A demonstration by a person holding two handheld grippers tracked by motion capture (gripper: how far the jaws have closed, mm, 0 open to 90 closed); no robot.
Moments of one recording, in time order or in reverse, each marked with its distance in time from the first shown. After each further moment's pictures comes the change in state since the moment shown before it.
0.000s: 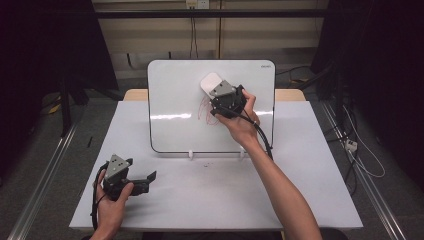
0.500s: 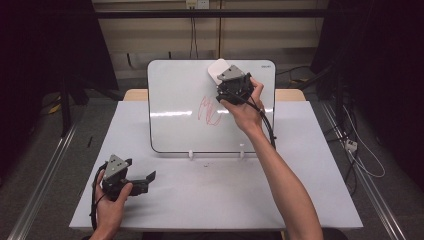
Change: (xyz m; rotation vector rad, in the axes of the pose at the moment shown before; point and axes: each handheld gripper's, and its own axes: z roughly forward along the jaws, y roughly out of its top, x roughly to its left) left arm 0.001 0.000 -0.001 -0.002 -0.003 -0.005; right arm -0.034 0.014 0.003 -0.008 -0.042 0.072
